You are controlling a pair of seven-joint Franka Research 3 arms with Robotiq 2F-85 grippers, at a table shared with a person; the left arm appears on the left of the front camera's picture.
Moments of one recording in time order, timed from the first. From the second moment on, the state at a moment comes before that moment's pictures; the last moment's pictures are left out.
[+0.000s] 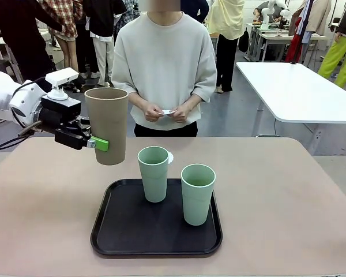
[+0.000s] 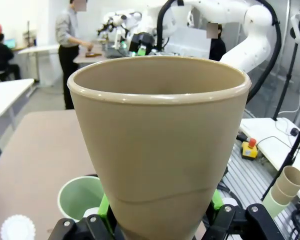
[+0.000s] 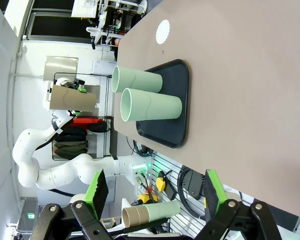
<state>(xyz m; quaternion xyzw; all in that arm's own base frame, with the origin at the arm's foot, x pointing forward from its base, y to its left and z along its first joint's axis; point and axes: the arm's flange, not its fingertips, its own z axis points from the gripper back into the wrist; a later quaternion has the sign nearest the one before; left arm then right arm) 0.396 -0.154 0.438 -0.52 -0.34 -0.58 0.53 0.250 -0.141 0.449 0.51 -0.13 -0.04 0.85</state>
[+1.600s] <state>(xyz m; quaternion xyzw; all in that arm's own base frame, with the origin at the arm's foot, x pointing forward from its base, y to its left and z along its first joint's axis) 0.592 -0.207 0.386 -0.52 -0.37 -0.59 0.49 0.250 -0.142 0.449 0.51 -0.13 -0.04 0.85</state>
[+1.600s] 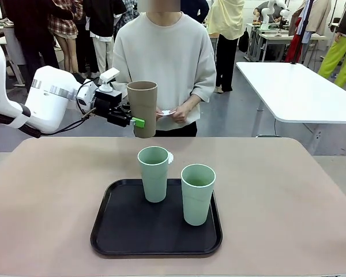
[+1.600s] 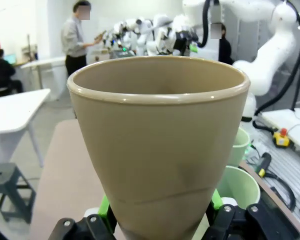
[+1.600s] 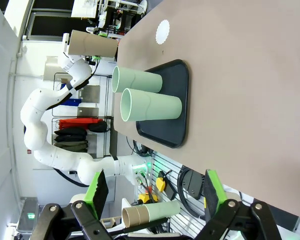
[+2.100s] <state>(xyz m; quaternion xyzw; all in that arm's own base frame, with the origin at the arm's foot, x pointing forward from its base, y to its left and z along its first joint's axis) 0.589 -0.209 0.383 -0.52 -0.36 -0.60 0.49 0.250 -0.142 0.449 0.51 -0.13 -0.04 0.85</state>
